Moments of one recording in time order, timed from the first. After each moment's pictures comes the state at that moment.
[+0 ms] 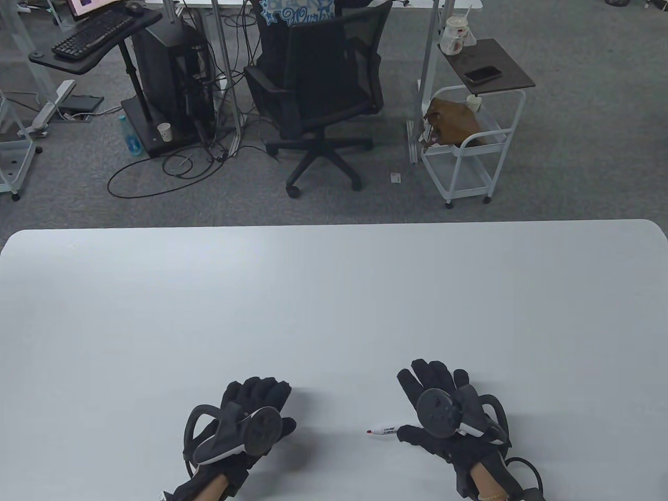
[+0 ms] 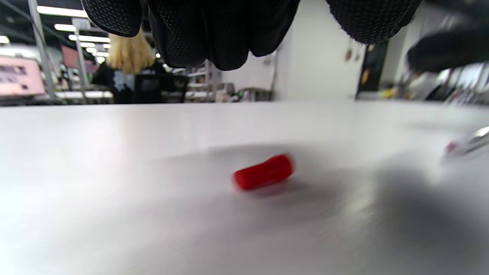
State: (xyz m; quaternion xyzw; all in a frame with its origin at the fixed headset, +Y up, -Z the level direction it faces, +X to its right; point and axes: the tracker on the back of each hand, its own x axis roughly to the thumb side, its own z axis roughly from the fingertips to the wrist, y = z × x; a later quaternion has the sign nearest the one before) left_hand -0.175 -0.723 -0.271 -0.05 -0.21 0.03 0.97; right_hand 0.156 -0.741 -0.292 0.18 0.12 0.98 0.06
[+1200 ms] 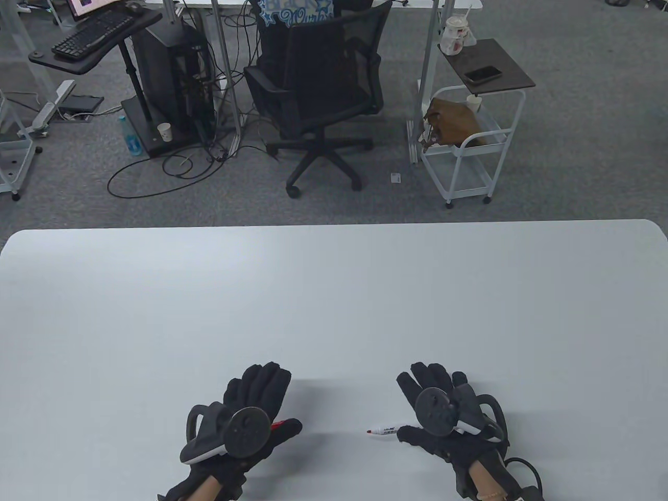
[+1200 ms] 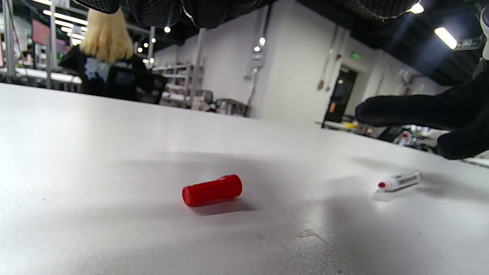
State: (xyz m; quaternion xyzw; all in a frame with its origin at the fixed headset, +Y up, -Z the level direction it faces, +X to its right) left_hand -0.181 -0.724 -0.270 -0.05 -0.25 0.08 0.96; right_hand 0.154 -0.744 -0.294 0.18 0.14 0.97 0.05
